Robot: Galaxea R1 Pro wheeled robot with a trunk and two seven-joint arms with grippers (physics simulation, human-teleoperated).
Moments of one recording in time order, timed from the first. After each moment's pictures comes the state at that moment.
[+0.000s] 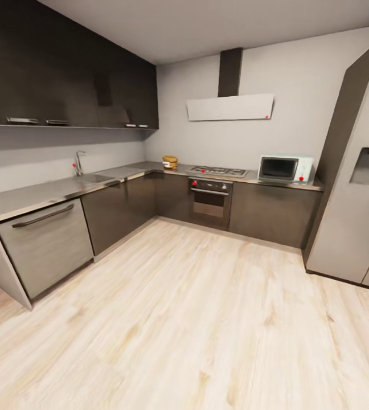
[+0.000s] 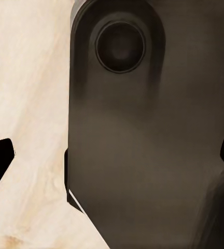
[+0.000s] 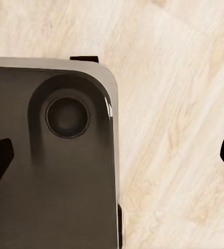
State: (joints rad) left arm 0.00 0.01 0.09 -0.03 0.00 0.02 0.00; right arm 0.00 -0.04 -0.01 0.01 -0.01 -0.24 -0.07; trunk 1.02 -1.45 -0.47
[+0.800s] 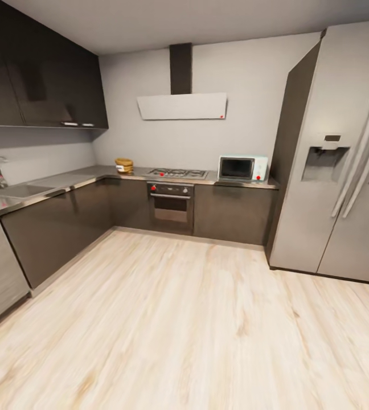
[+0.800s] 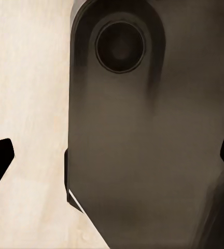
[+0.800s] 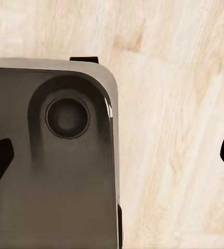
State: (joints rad) left arm 0.00 0.01 0.09 -0.03 0.00 0.02 0.00; right arm 0.00 -0.04 -0.01 0.00 -0.01 -0.24 -0.07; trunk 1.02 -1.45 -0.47
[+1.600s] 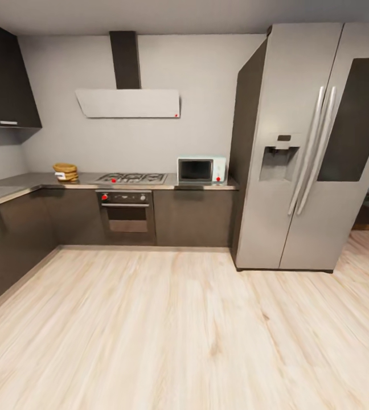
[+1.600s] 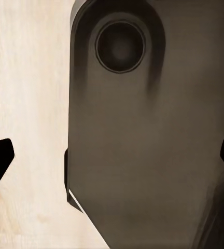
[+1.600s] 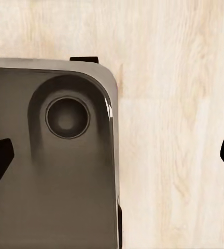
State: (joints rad) left arm 0.00 0.01 0.09 -0.03 0.00 0.02 0.00; right arm 0.00 -0.04 -0.01 0.00 -0.01 -0.24 -0.07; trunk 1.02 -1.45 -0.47
